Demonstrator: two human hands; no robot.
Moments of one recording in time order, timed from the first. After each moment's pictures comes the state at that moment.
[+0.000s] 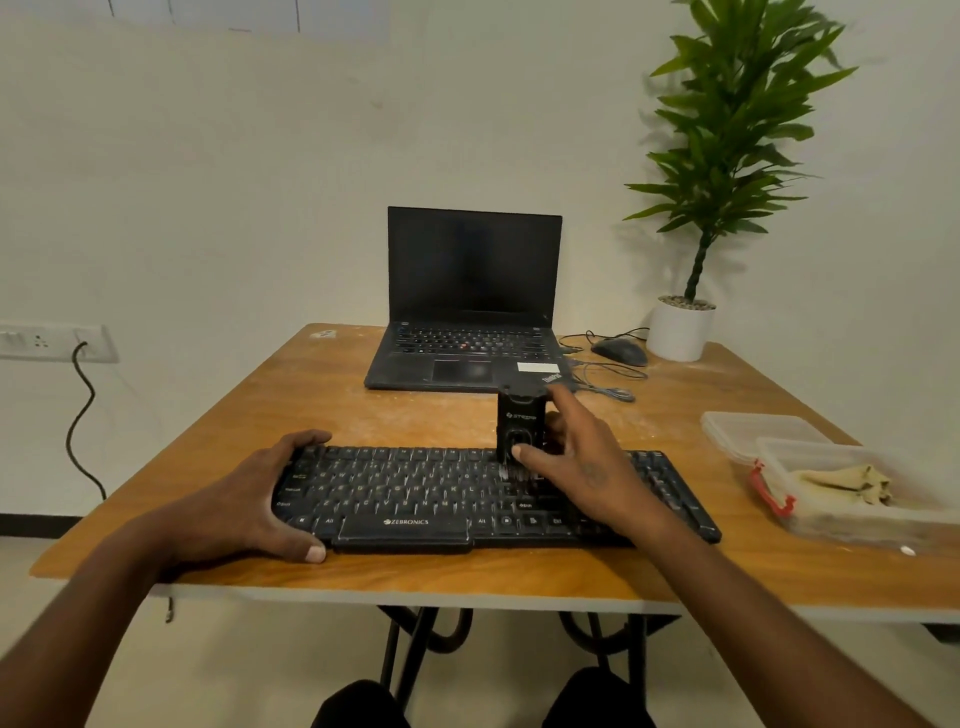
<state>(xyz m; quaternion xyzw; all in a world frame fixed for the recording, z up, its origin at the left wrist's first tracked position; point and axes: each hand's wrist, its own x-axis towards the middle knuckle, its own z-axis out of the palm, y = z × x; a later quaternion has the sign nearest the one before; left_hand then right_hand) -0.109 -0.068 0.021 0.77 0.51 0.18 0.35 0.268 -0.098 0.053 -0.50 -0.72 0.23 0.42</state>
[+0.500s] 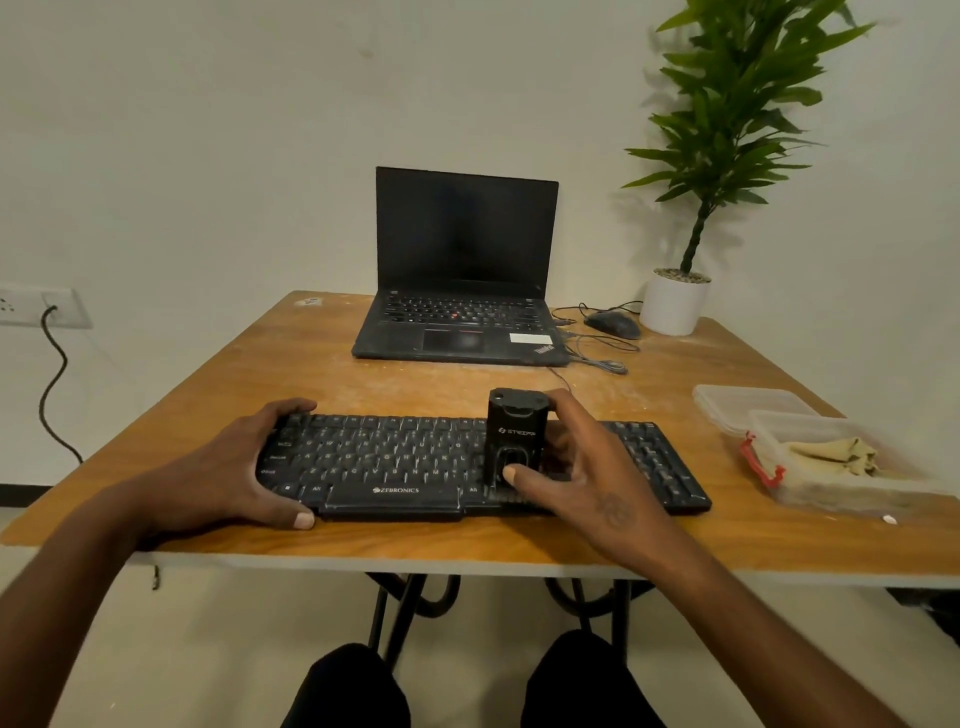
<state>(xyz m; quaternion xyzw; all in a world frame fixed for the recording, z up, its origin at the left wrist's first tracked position) -0.112 -0.064 0.018 0.77 0.51 0.19 0.33 0.260 -0.154 0.047 -0.48 -0.72 0.26 0.42</state>
